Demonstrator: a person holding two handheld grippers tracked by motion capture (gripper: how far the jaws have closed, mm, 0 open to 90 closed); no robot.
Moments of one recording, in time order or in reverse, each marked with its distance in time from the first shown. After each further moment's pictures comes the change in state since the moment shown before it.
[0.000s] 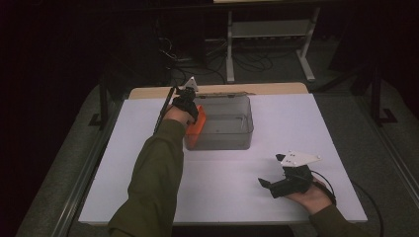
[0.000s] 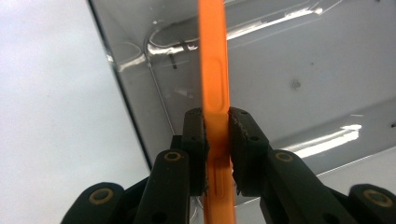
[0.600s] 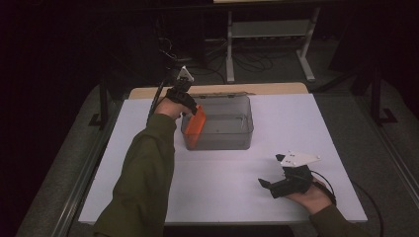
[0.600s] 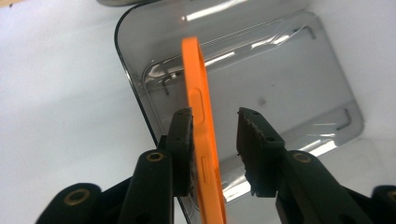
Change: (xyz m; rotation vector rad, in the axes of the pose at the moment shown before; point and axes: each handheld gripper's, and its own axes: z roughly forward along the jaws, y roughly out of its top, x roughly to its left) left arm 0.009 0.001 -0.039 -0.111 -0.103 0.051; right arm 0.000 -0.001 0.001 0.001 0.002 -0.008
